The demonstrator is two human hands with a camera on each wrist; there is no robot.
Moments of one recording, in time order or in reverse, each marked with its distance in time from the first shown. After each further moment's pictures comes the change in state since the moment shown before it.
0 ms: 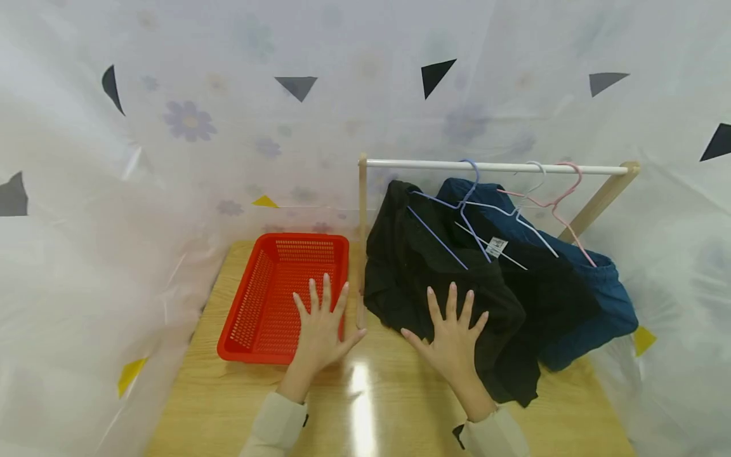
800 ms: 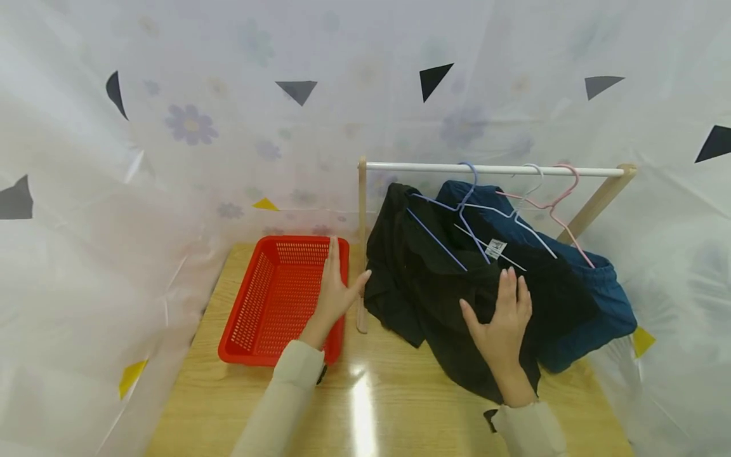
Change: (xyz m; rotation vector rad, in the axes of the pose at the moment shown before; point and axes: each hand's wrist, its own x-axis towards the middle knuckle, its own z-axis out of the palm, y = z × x) left_hand 0.080 0.002 0.003 -0.671 0.148 -0.237; right_hand 0.030 0.057 -0.032 0.230 0.588 -0.049
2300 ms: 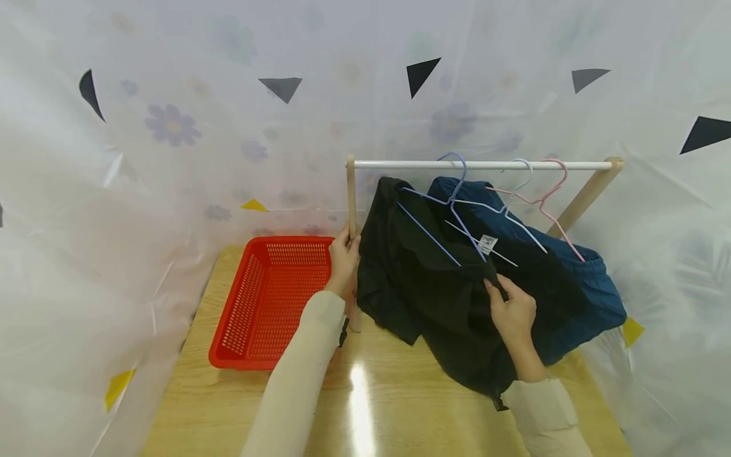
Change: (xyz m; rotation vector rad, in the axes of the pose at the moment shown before) left_hand 0.075 -0.020 0.053 -0.301 0.174 -0.160; right_hand 0.025 0.034 -0.011 0.018 -0.092 0.284
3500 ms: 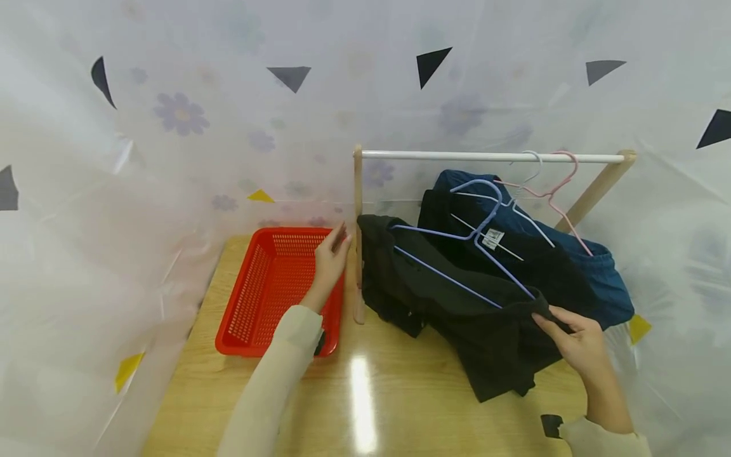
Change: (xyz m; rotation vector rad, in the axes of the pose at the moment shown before) left_hand -0.035 0.039 -0.055 -0.057 -0.092 0.062; right_hand -0.009 0.015 -0.097 0.409 -0.373 -0.003
